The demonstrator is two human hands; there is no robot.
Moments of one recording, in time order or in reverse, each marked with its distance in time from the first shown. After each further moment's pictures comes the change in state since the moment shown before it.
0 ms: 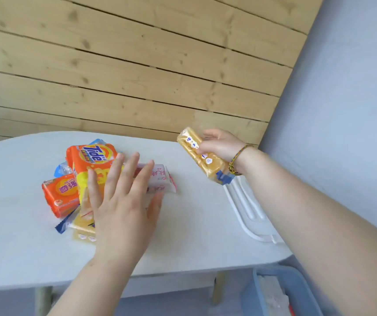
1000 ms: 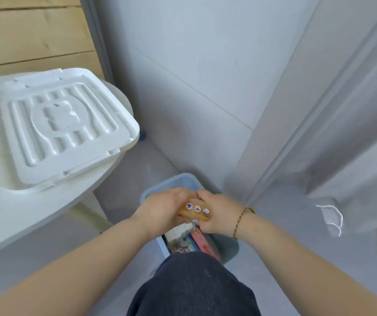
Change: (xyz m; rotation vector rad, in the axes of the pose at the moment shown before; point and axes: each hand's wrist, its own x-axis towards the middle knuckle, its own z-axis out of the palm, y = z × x) left_hand -0.149 0.251 0.239 -0.311 -1.196 0.758; right_hand -0.209 0.382 -0.094 -0.384 -0.067 0.360
